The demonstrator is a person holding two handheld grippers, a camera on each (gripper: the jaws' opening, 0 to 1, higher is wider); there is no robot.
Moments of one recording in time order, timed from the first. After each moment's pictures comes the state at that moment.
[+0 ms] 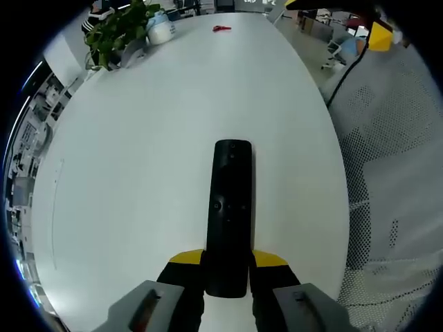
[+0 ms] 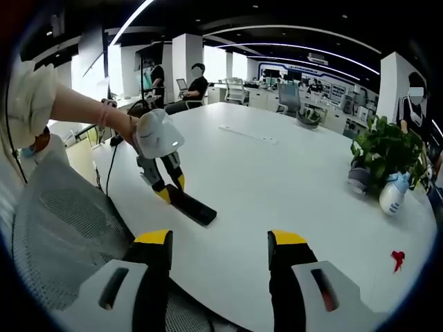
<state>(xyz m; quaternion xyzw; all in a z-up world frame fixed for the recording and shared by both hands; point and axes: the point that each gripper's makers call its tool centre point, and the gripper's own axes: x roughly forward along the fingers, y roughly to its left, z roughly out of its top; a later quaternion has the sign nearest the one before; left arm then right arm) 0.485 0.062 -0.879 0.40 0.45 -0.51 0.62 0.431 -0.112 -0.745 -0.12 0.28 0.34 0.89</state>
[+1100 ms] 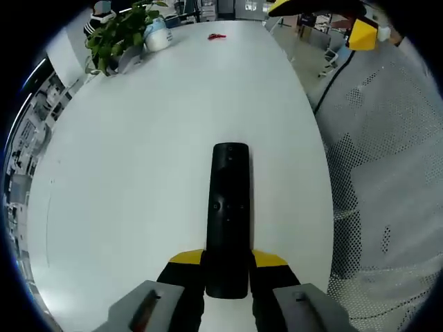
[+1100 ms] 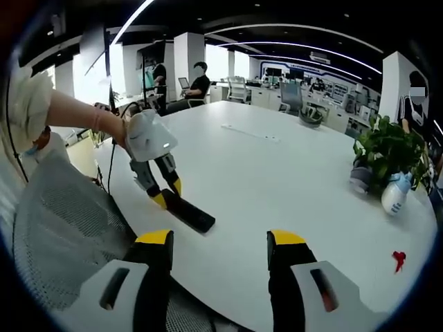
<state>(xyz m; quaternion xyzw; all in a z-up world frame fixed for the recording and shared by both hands) 0.461 0.054 -0.879 0.37 0.44 -0.53 0.63 0.428 -0.110 -0.747 -0.12 0.28 0.35 0.89</state>
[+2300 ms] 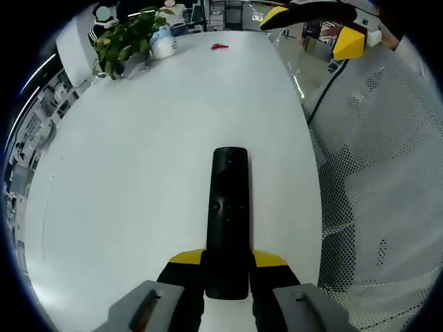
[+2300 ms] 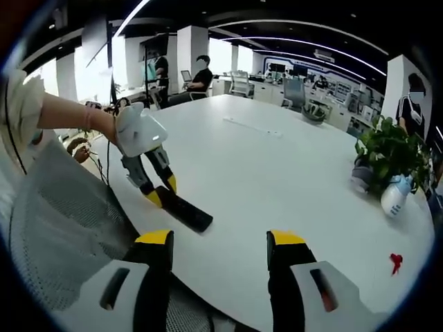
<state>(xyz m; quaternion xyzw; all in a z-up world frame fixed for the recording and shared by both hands) 0.446 0.048 -0.878 0.34 0.42 -0.53 0.66 0.426 -0.112 -0.756 -0.14 0.30 0.34 0.88</state>
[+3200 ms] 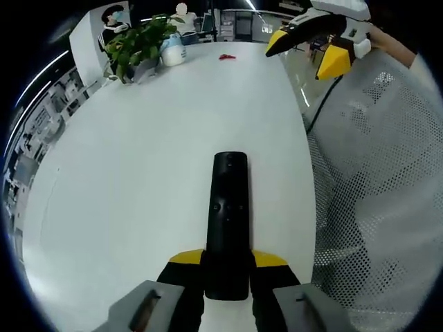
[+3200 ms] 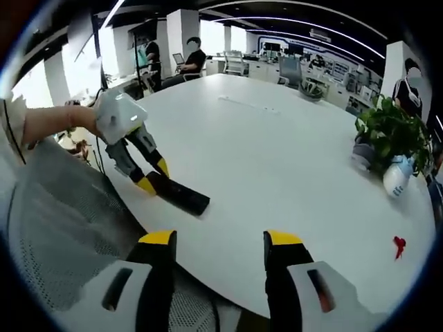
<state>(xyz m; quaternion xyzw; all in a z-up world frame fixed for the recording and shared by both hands) 0.436 0.046 -0.877 0.31 0.40 -0.52 0.69 0.419 -0.115 -0.776 -0.13 0.37 0.34 0.86</state>
